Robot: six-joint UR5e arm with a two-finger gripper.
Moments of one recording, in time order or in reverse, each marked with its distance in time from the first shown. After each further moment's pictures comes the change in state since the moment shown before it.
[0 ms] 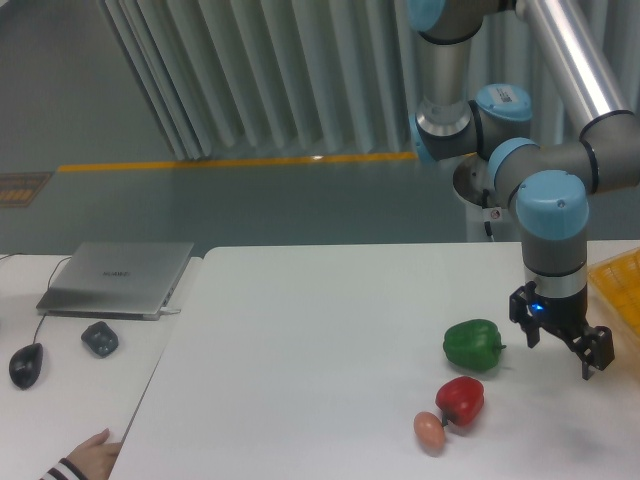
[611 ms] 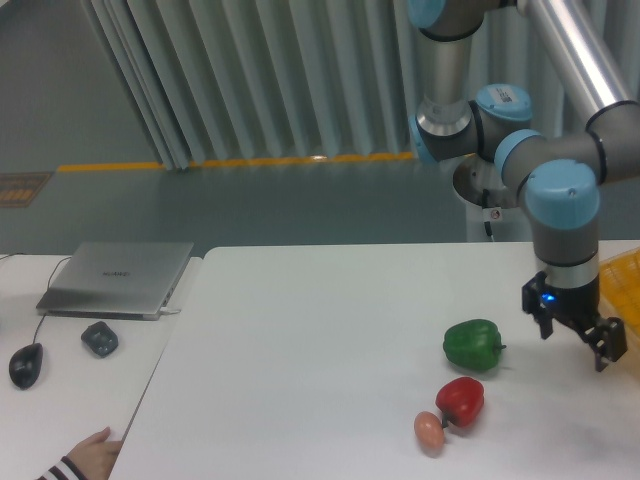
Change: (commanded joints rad) arm 0.078 0.055 -0.025 -0.015 0.029 0.315
